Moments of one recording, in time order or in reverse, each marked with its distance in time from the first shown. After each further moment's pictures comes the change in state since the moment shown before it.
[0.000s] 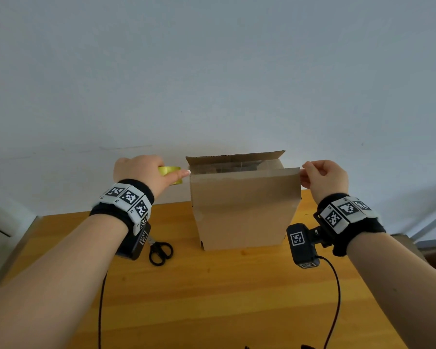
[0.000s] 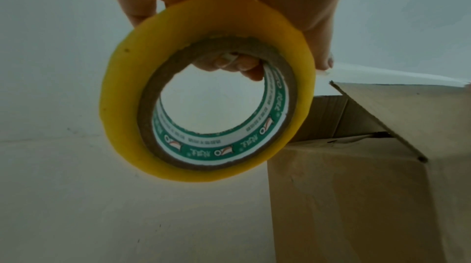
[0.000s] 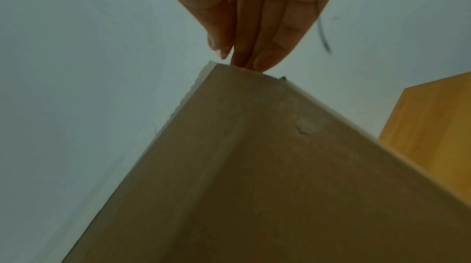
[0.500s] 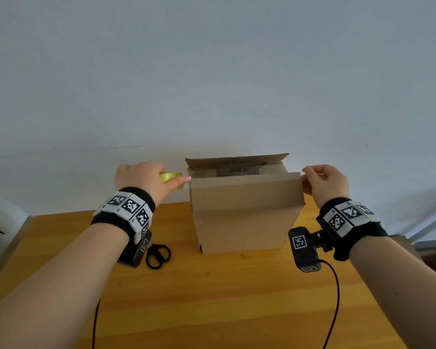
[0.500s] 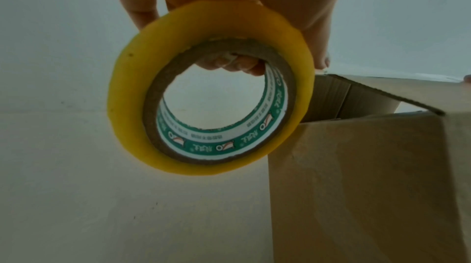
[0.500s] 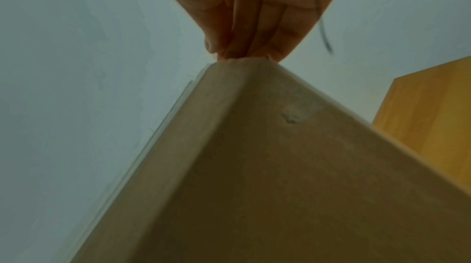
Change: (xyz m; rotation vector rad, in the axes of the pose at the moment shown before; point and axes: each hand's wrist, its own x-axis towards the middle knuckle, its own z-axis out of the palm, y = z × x) left_hand 0.009 0.000 0.023 -0.033 0.008 0.005; right_hand 0.011 0.008 0.007 0.010 -0.062 0.070
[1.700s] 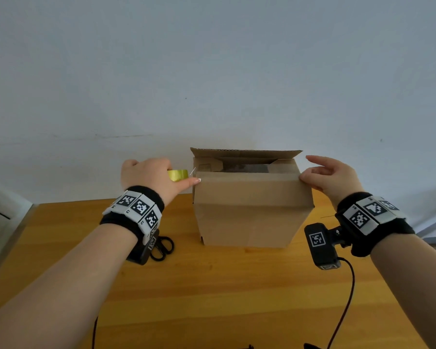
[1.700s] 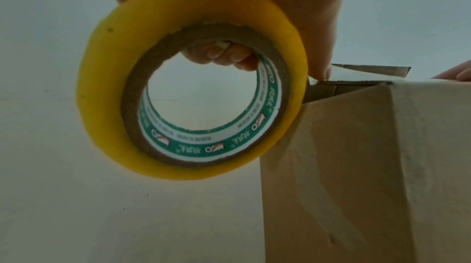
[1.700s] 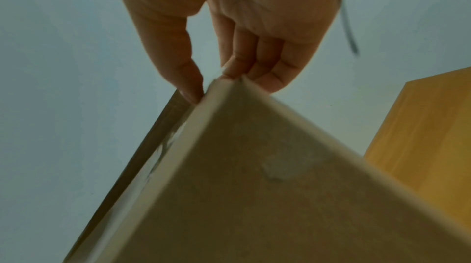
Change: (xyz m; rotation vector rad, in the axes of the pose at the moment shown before) left_hand 0.001 0.004 0.018 -0.014 0.023 -0.051; right_hand 0.003 -0.003 -0.007 -0.052 -0.297 -0.005
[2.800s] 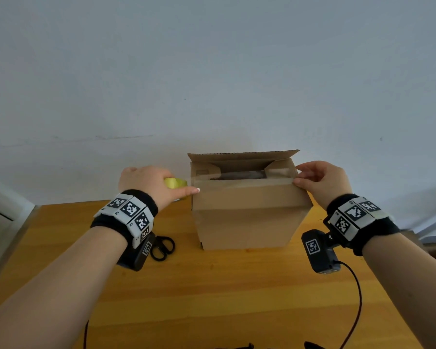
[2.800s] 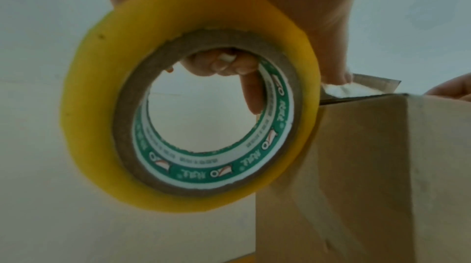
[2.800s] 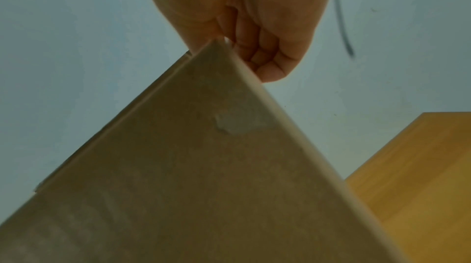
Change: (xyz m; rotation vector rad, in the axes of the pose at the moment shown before) left_hand -0.008 -0.009 -0.003 -0.030 -0.155 0.030; right_hand 0.002 0.010 0.012 -0.238 0.042 -0.132
